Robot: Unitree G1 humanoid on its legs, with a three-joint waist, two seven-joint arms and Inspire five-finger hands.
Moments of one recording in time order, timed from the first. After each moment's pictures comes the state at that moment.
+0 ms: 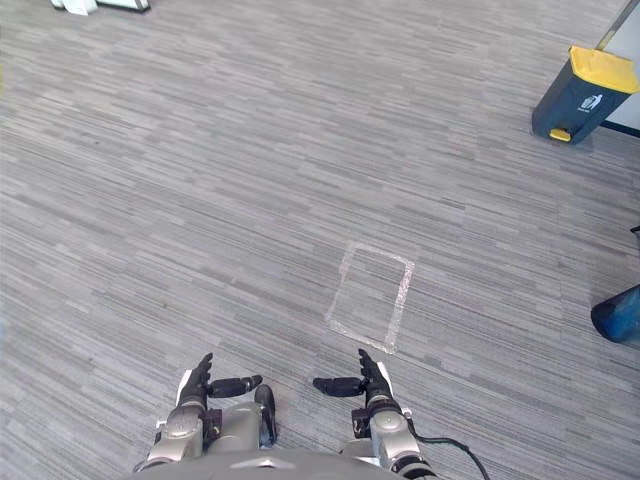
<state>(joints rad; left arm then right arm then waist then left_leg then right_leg) 0.03 0.07 0.09 0.96 0.03 -0.09 0.17 0.01 0.01 0.10 0.94 -0.04 -0.05 -0.10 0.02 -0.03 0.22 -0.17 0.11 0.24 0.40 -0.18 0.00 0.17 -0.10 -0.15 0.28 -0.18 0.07</state>
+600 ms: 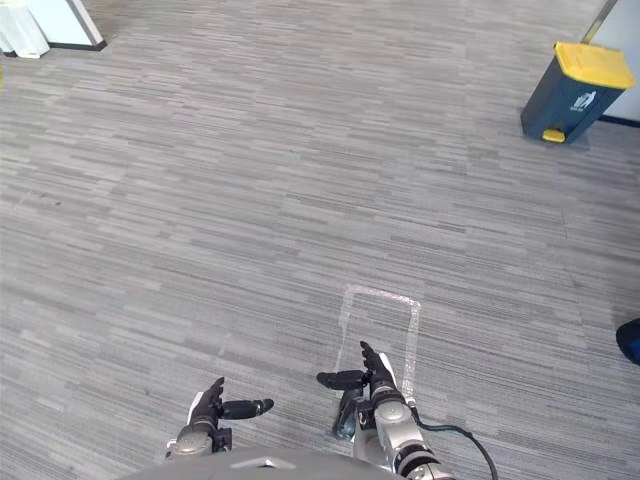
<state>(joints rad) 0.06 0.04 0.05 1.01 -0.01 -0.08 0.16 -0.04 -0.03 0.09 0.96 -0.07 -0.05 -0.09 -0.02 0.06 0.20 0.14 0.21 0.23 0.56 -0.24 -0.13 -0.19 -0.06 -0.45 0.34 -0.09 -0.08</state>
